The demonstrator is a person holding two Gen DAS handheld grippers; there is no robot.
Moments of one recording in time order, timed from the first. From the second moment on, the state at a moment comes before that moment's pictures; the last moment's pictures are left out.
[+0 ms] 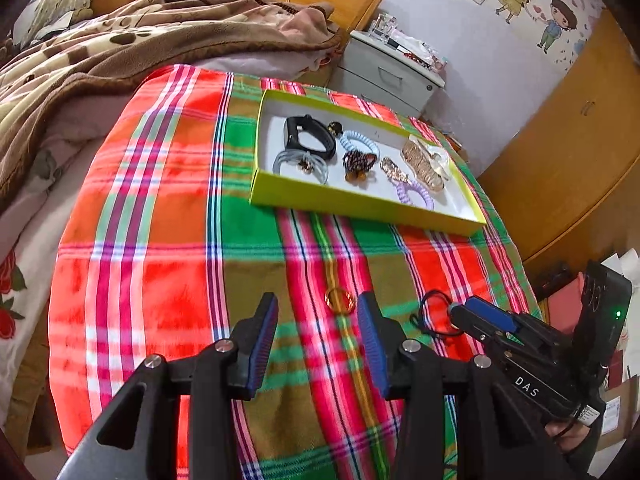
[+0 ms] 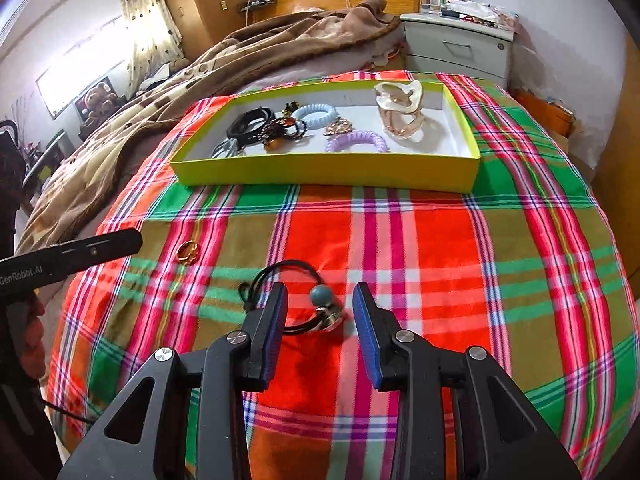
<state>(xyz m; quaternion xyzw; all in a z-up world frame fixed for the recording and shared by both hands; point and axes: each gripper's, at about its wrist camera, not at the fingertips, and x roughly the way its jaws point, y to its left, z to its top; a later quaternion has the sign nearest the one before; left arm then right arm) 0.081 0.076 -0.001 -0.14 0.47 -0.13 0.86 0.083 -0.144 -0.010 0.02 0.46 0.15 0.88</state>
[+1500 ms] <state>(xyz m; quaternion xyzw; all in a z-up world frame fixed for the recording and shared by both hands) 0.091 0.020 -0.020 0.00 0.48 -0.09 0.87 0.066 -0.173 0.001 0.04 0.40 0.11 0.91</state>
